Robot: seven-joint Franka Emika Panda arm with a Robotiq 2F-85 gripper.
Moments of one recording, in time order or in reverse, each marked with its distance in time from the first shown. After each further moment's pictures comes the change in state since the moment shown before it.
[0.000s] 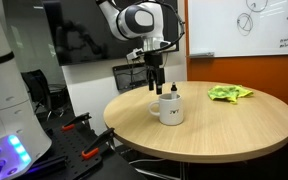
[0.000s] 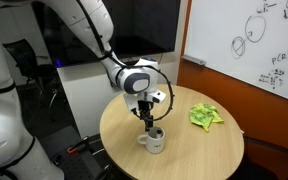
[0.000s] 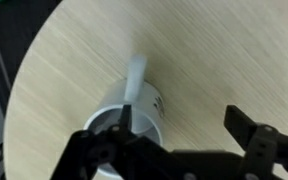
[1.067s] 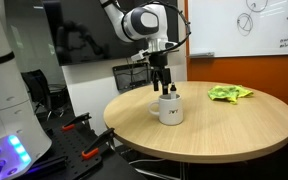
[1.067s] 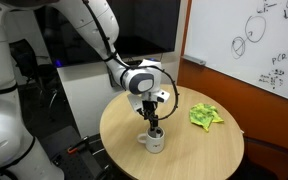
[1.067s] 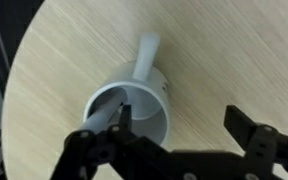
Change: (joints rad) arm 0.011 0.054 -0.023 0.060 -0.026 0.011 -0.016
